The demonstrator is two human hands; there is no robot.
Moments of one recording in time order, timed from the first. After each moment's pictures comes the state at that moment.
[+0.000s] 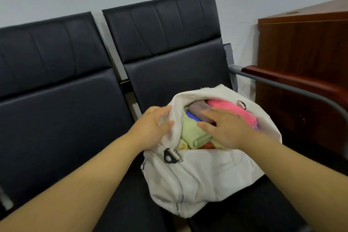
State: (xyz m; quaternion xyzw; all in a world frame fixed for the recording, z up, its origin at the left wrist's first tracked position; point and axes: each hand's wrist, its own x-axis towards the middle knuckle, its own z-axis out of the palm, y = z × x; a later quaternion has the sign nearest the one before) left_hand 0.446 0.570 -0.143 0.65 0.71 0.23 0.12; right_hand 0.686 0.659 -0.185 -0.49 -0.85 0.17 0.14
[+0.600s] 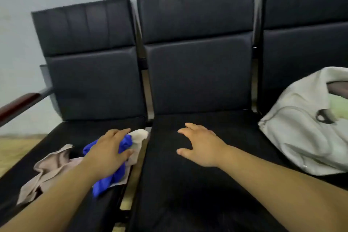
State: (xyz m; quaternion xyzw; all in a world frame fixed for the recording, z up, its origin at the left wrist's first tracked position) left_hand 0.197 0.083 -0.195 0.38 0.92 0.12 0.04; right_hand 0.390 0.321 -0.202 -0.17 -0.97 0.19 -0.01
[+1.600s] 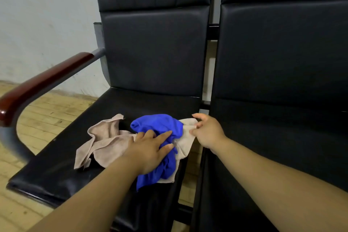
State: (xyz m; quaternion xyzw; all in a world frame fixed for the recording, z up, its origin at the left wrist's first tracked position) left_hand 0.094 0.016 -0.288 0.33 0.93 0.00 0.14; right_hand 0.164 0.232 -0.304 -0.28 -0.82 0.49 0.07
